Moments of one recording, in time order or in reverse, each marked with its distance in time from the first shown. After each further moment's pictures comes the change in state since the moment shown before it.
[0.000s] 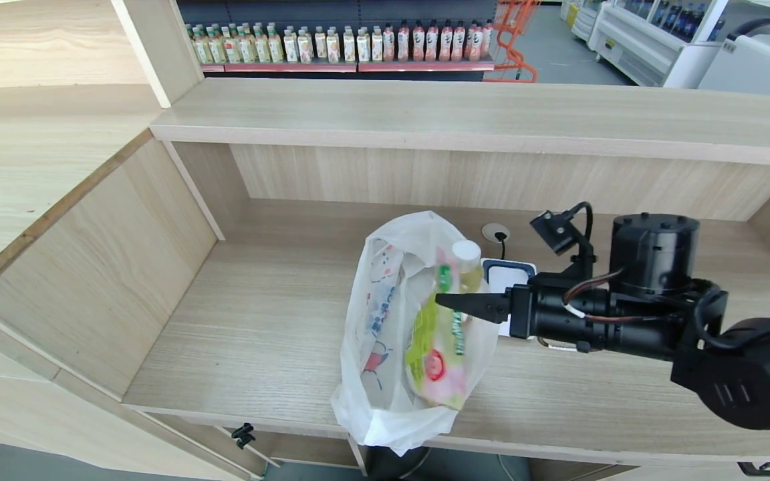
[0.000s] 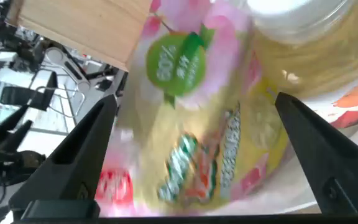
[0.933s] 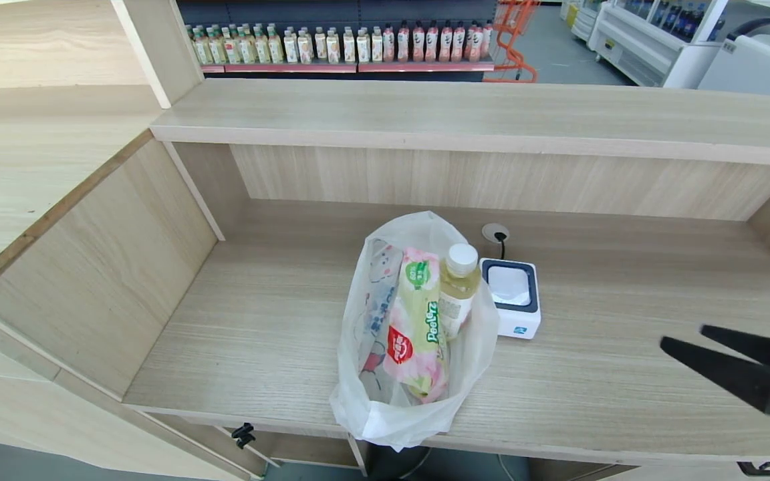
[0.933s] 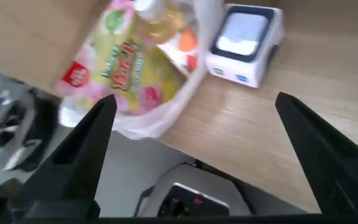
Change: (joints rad) left arm 0.000 0.000 0.000 0.000 0.000 0.000; right arm -0.298 -0.819 0.377 0.418 -0.264 -0.220
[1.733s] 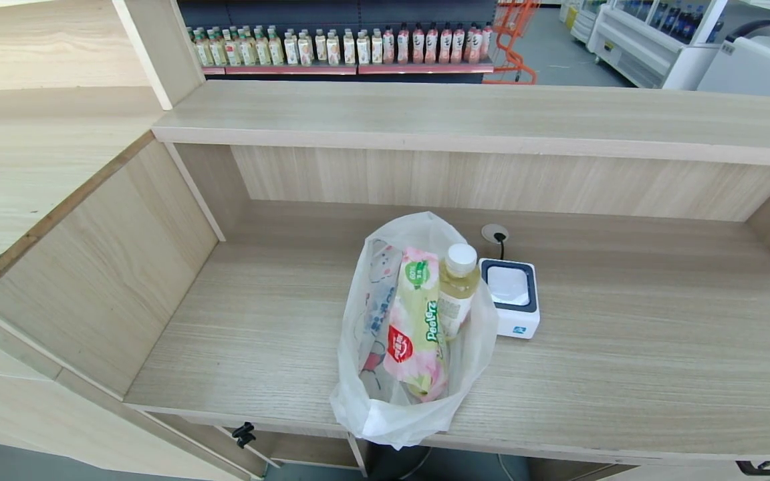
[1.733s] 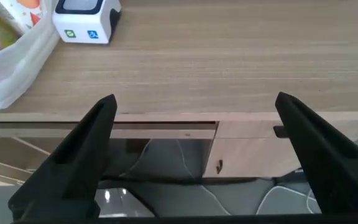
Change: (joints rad) left arm 0.000 0.000 0.000 0.000 0.000 0.000; right arm -0.185 -0.912 0.354 0.397 -0.347 -0.180
